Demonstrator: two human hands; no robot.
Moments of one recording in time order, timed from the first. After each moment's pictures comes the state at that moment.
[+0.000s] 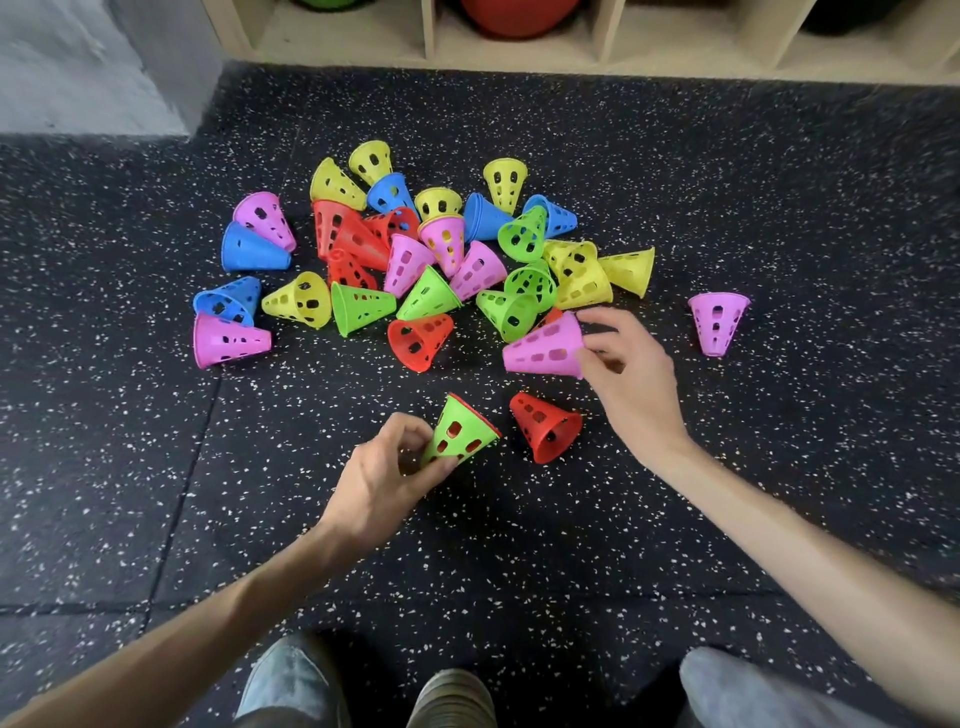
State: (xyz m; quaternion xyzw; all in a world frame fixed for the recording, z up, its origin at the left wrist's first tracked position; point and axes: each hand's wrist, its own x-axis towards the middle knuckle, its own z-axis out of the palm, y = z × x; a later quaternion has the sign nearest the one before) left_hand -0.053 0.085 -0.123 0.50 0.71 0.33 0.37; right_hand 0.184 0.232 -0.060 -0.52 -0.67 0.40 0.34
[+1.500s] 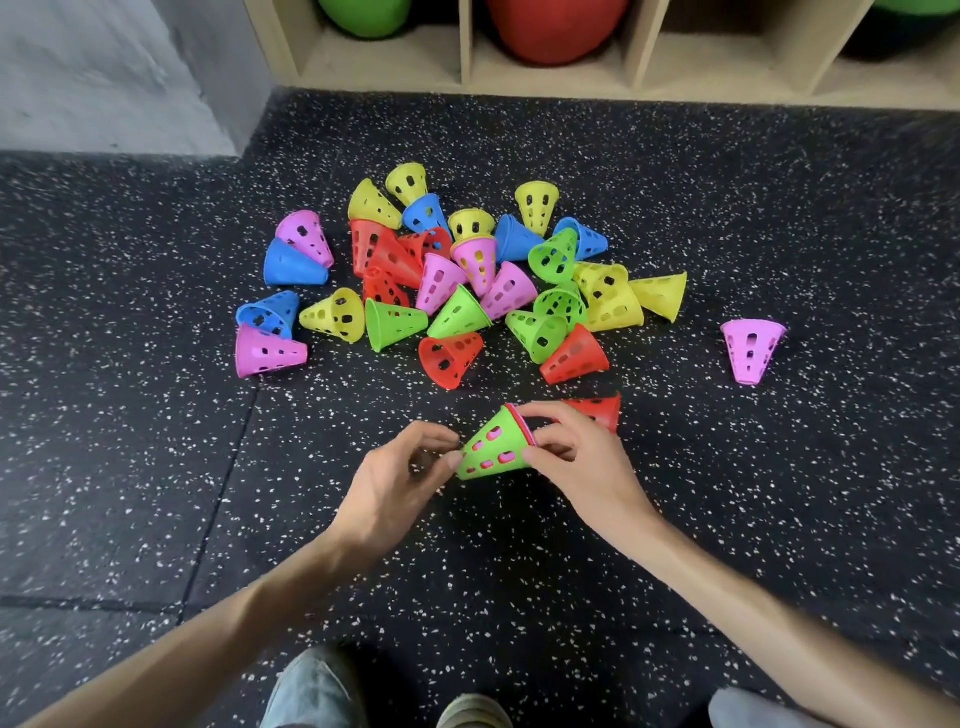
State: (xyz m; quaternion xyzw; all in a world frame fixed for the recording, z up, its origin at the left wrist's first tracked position) left_hand -0.067 0.085 -0.102 0.51 0.70 0.36 0.35; right_hand 0.150 0.182 -0.073 -0.46 -0.70 0.51 0.20
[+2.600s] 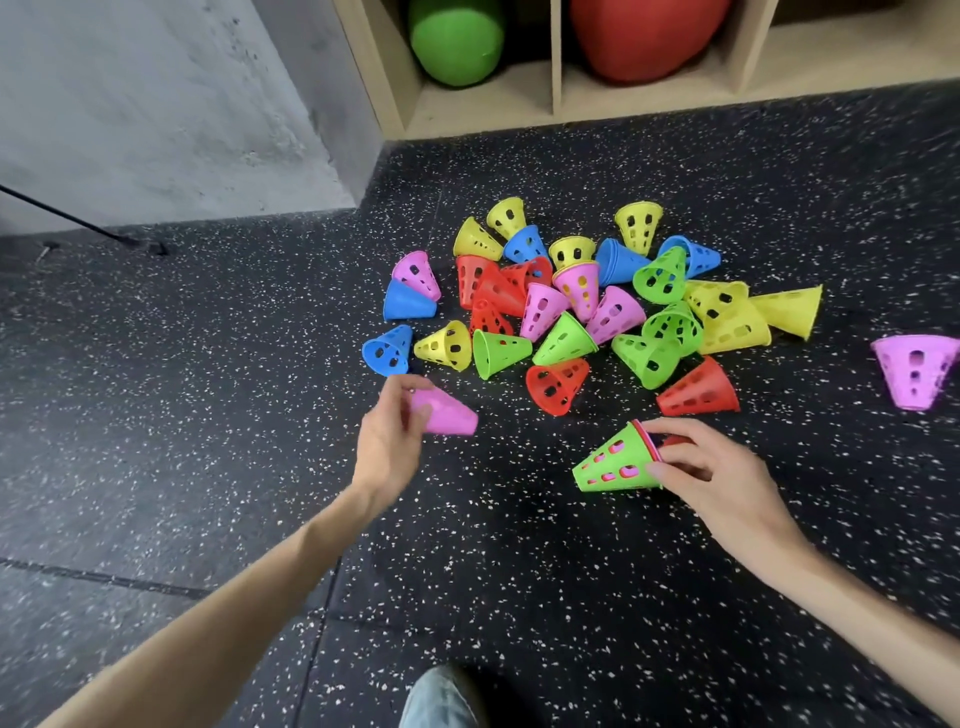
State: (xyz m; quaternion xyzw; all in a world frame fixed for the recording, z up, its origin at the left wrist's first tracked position) left_hand -0.191 0.101 -0.090 0.44 0.80 0.36 0.18; right_hand 0.146 0.186 -0.063 -0.50 -0.67 0.51 0.19
